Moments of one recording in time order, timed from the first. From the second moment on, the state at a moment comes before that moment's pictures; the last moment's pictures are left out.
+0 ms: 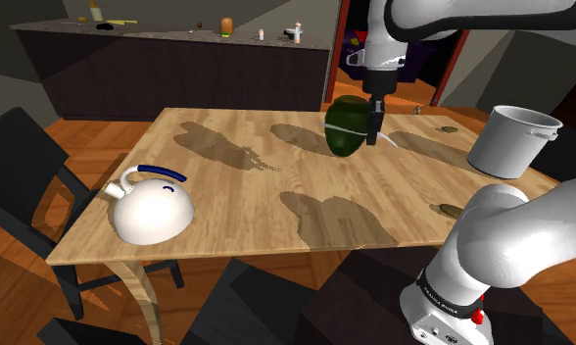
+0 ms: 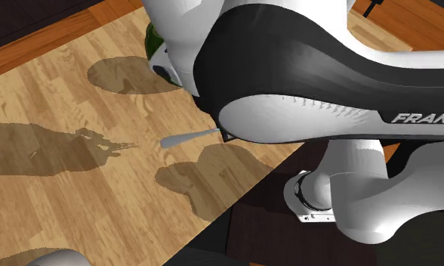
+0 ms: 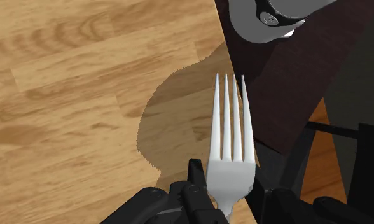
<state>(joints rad) 0.04 -0.66 -0.13 -2.34 -0.06 1.53 -0.55</state>
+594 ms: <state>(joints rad) 0.11 -0.41 -0.02 -2.16 0.04 1.60 -0.39</state>
